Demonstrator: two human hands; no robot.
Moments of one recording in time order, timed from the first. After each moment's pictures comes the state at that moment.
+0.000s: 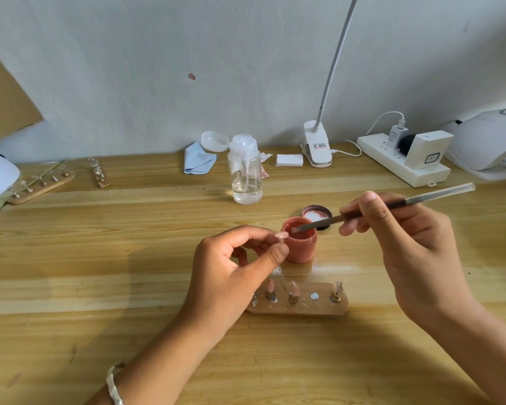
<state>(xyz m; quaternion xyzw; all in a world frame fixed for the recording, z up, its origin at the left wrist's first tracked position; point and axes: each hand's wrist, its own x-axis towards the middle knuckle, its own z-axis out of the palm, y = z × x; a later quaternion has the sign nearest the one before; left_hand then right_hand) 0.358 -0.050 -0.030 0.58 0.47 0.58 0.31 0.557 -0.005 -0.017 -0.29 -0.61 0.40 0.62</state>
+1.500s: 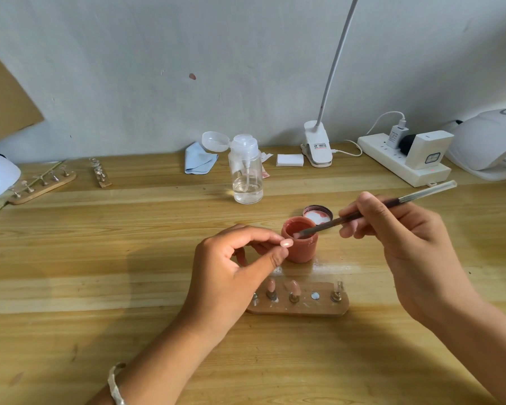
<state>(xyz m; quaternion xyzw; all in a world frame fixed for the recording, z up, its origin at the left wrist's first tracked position) 0.359 -0.048 -0.030 0.61 0.45 0.59 0.26 0.559 0.000 -0.015 -0.34 -0.59 0.44 0.59</state>
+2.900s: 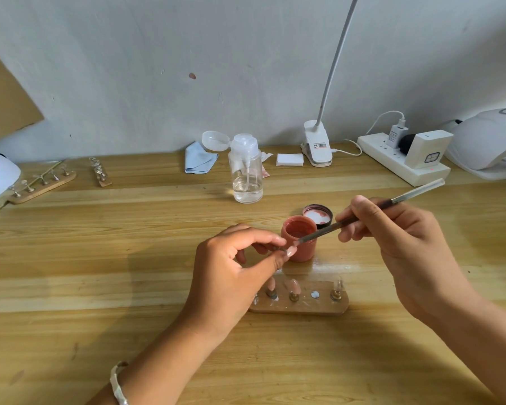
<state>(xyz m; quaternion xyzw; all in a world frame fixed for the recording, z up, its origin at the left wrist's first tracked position) 0.358 -0.048 -0.031 0.63 0.48 0.57 0.22 0.560 0.000 -0.014 -0.36 -0.60 0.45 0.56</state>
